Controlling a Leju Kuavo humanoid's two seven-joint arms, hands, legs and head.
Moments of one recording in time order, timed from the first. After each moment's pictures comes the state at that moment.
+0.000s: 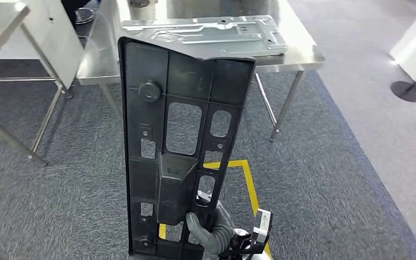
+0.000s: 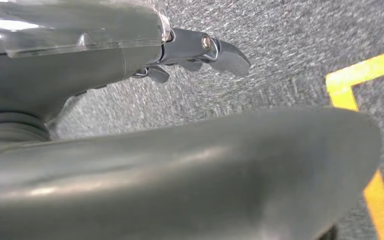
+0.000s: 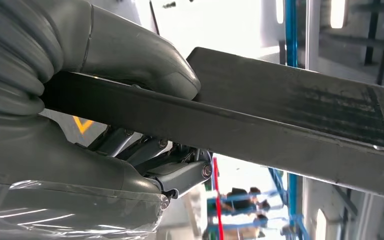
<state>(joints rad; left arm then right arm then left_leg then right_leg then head) -0.10 -0.18 1.07 -0.20 -1.14 0.05 -0.21 -0.09 0.08 0.64 -1.43 -0.31 0.48 -0.55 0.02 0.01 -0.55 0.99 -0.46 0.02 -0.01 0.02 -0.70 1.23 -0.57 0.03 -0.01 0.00</state>
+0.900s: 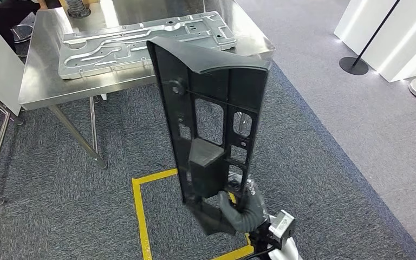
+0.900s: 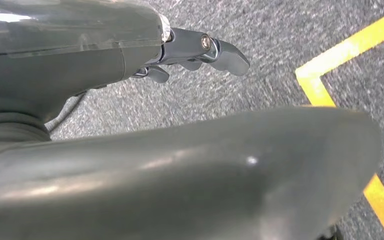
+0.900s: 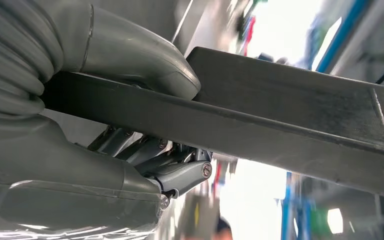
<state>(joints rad) -0.10 -0.18 1.09 -0.20 -1.14 0.05 -0.21 -0.09 -0.03 0.46 -1.52 -0.03 0.19 -0.60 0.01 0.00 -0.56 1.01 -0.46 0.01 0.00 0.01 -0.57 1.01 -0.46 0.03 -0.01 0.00</state>
